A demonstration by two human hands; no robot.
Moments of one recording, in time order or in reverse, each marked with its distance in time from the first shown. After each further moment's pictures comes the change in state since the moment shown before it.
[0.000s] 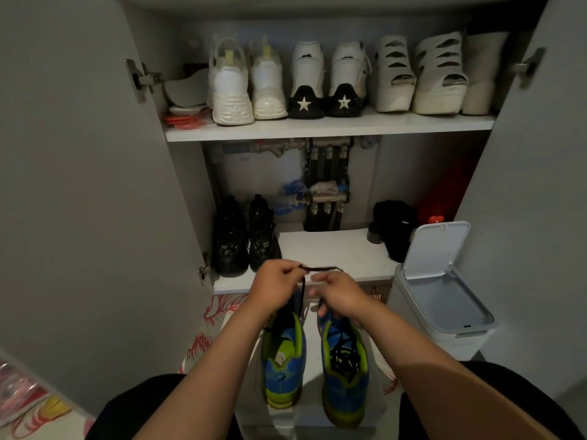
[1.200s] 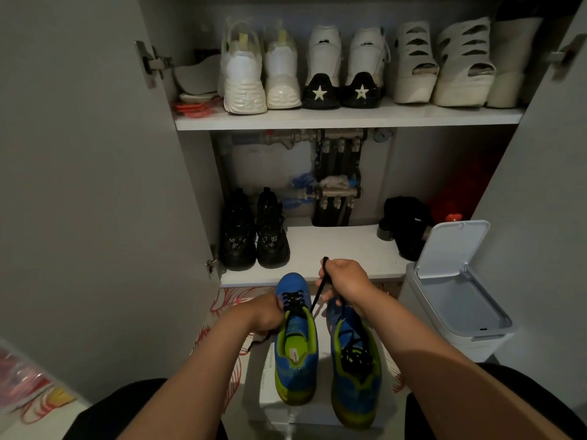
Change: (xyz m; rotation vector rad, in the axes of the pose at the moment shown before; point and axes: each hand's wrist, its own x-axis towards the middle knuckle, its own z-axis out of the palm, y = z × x) left_hand -0.003 -0.055 -0.030 0.566 -0.504 -0.288; right_hand 0.015 -0.016 0.009 0.142 0.122 0.037
